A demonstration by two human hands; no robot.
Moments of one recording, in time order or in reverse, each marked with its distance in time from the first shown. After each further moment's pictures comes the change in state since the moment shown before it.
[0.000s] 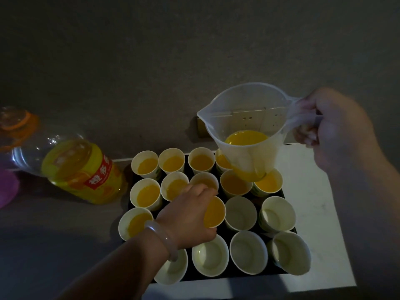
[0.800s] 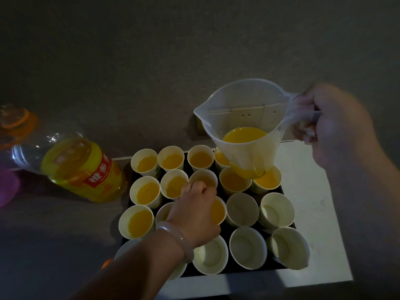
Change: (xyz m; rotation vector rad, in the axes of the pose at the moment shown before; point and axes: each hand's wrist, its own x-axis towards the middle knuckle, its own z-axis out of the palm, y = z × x) left_hand 0.003 0.018 0.008 0.066 0.014 -0.182; right_hand -0.004 -0.001 0.001 0.042 -0.001 -0.033
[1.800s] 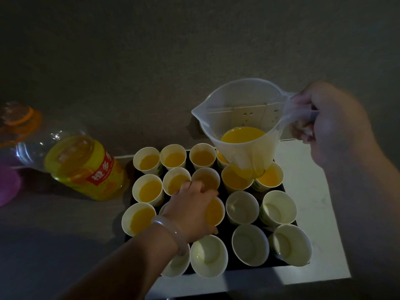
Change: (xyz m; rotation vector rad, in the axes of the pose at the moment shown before) left_hand 0.000 -0.015 -0.004 0.102 -0.124 0.042; right_hand -0.013 -0.006 0.007 -0.061 0.045 0.045
